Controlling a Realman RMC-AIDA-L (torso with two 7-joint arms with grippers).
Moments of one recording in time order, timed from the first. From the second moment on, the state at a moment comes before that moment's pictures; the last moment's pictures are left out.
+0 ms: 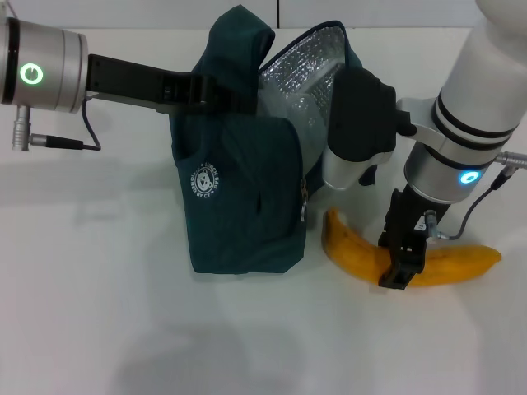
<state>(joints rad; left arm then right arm) -0.63 -2.08 0.90 1.13 2.06 1.65 -2.54 0.99 2.03 -1.81 -1.01 -2.39 -1.54 2.36</state>
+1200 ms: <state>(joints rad) -0.62 -2.08 0.89 1.14 2.06 1.66 -2.53 0.94 2.02 -1.55 -1.12 -2.55 -1.81 2.37</state>
